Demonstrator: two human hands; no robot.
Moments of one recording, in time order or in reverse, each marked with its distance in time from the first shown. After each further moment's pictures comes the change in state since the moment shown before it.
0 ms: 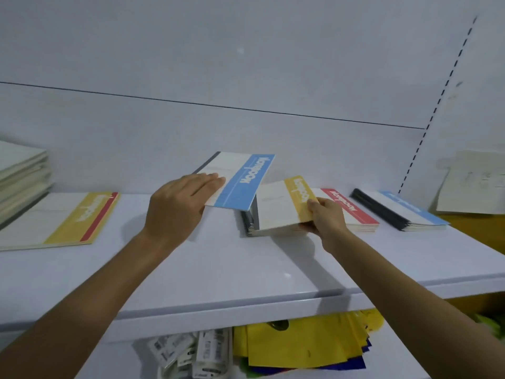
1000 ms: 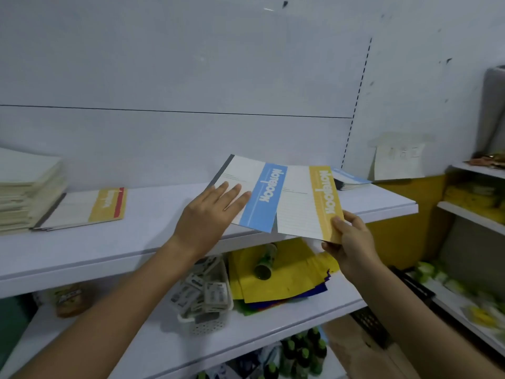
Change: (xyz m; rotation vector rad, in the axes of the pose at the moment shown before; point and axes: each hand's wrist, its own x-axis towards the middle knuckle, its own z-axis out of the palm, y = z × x) left_hand -0.041 0.095 -0.125 -0.048 -0.140 0.241; right_hand -0.243 0.009 -0.101 0.339 0.222 0.040
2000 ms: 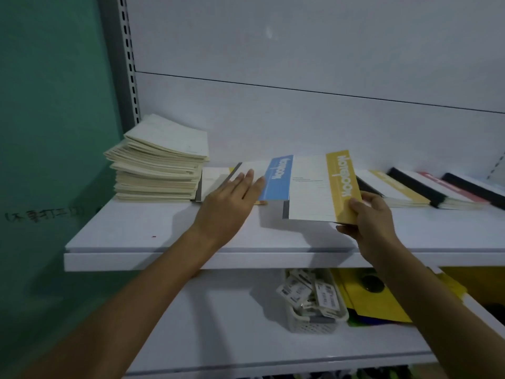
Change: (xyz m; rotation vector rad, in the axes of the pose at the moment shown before) left_hand -0.174 -0.210 -0.014 0.135 -0.051 -0.181; right_hand -0.040 0.096 0.272 -0.236 -0.193 -0.068
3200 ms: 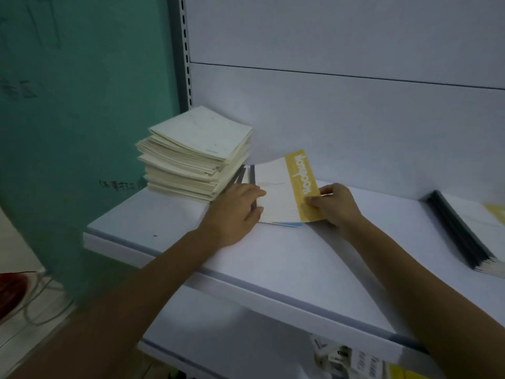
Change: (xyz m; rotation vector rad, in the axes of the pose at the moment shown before) left_hand 0.012 -0.017 0.051 -0.294 -0.300 -0.617; right_hand 0.126 0.024 0.126 -0.496 -0.595 -0.129
